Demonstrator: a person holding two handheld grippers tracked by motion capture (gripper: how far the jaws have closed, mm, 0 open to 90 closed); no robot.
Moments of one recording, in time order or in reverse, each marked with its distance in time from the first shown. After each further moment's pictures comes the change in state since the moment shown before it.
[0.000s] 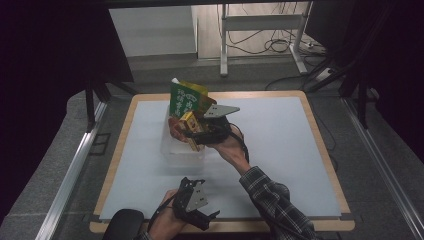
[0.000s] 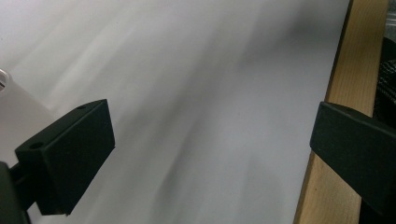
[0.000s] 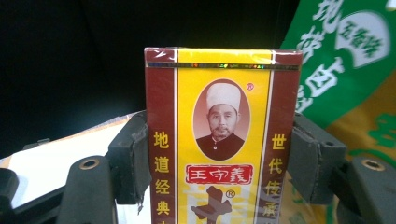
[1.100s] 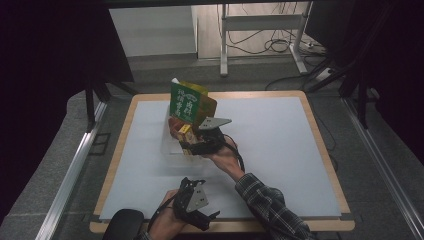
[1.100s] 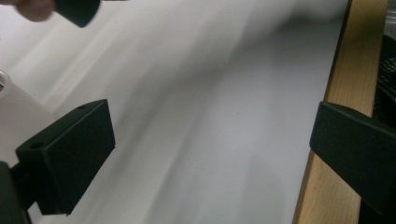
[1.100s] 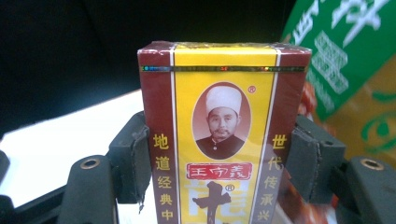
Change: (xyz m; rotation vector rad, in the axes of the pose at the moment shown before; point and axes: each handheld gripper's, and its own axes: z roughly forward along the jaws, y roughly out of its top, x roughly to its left) left arm -0.001 0.000 0.001 0.006 0.001 0.007; right arm 0.005 -0.047 0.025 0.073 0.013 0.061
